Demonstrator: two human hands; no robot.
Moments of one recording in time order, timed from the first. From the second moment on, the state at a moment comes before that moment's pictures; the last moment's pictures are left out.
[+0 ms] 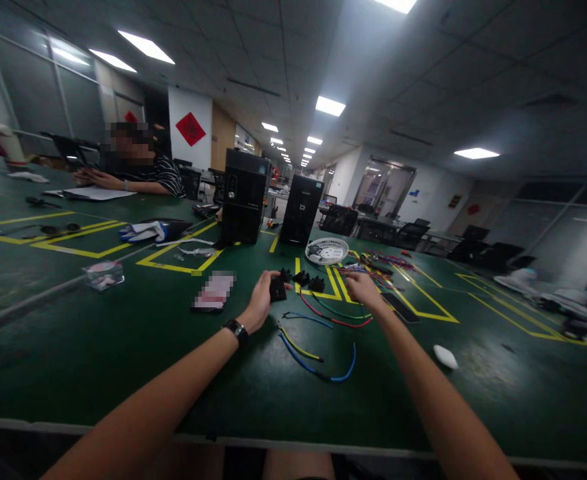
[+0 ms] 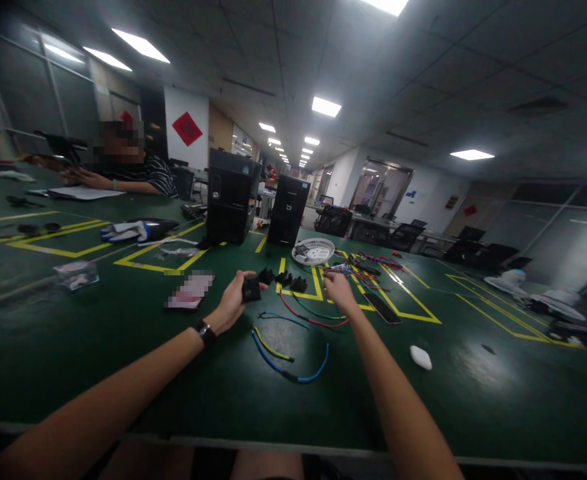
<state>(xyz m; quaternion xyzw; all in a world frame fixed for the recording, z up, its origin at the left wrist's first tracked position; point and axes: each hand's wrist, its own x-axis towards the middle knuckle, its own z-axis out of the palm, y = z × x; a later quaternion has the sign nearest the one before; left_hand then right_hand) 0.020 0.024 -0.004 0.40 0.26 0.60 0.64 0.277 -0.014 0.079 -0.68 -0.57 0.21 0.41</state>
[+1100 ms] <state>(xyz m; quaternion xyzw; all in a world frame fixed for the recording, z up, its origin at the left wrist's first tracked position) 0.029 0.006 -0.012 0.35 0.28 0.54 0.72 0.169 -0.036 0.031 -0.38 -0.87 0.13 0.29</state>
